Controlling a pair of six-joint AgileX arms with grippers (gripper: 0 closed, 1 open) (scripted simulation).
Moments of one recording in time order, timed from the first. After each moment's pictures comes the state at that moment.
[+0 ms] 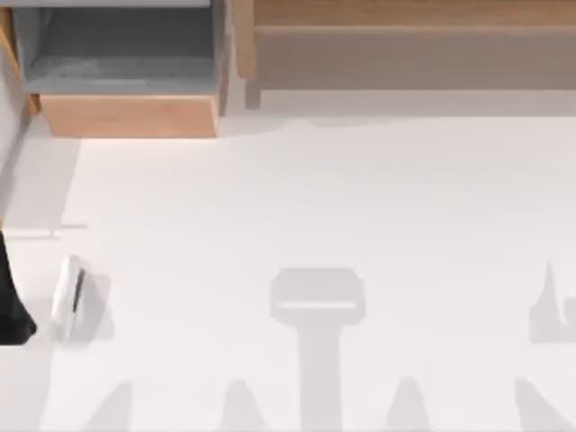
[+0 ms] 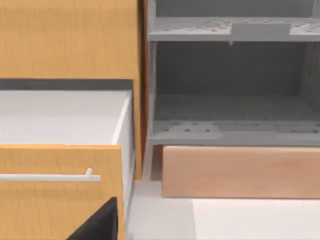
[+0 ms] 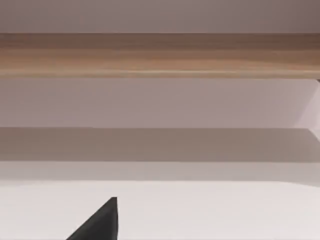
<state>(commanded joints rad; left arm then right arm) 0.00 0.00 0.00 0.00 0.00 0.00 0.00 0.00 0.00 0.00 0.00 0.00</state>
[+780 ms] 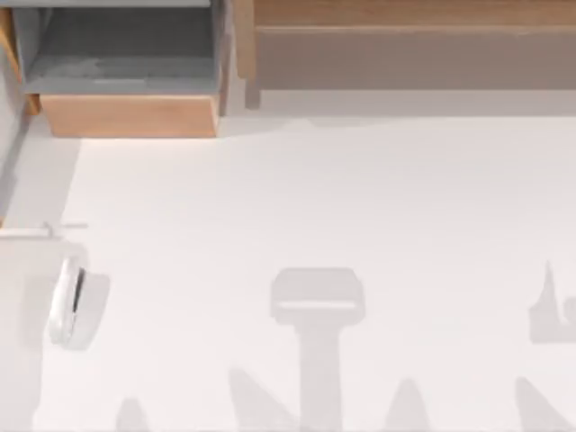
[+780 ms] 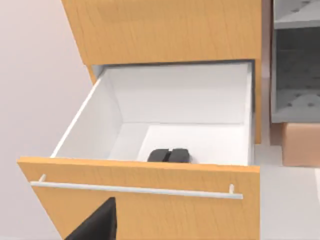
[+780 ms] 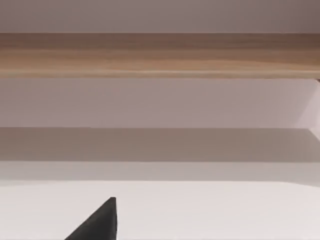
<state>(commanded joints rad) 0.17 0.51 0.58 -0.34 -0.08 0.16 0.00 0.00 0.00 0.00 0.00 0.00</state>
